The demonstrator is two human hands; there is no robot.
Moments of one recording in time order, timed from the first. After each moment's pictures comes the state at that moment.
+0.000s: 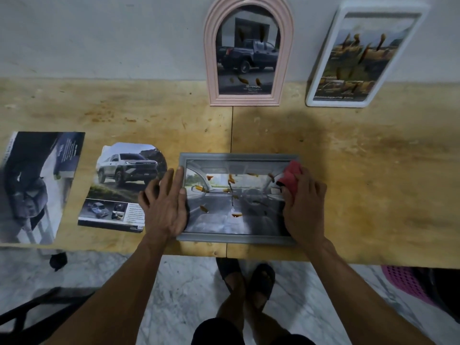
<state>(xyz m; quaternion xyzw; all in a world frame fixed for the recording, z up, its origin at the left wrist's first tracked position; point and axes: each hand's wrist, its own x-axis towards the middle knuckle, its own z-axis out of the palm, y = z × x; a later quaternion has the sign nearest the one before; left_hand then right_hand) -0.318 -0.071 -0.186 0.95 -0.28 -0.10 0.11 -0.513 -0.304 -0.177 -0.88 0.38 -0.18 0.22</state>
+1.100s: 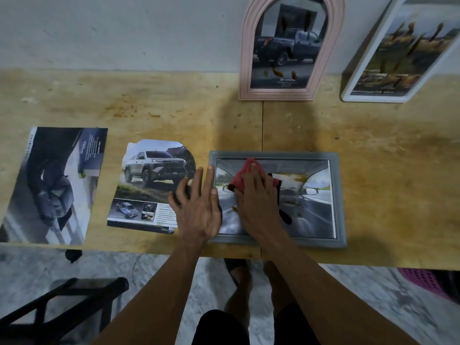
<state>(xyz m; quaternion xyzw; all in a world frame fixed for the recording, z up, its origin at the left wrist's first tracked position) -0.313 -0.067 -0.194 0.95 -0.26 -0.14 0.12 -0.393 -0.195 -0.168 -0.91 0.30 0.06 0.27</state>
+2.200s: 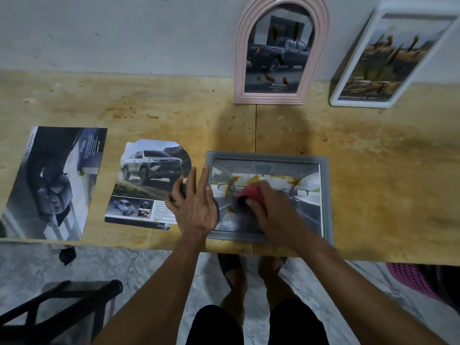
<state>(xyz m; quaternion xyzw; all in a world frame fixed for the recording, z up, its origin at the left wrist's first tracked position) -0.324 -0.075 -0.196 0.96 -0.20 -0.11 0.14 -0.448 -0.228 -0.123 -0.87 0.22 0.02 0.45</state>
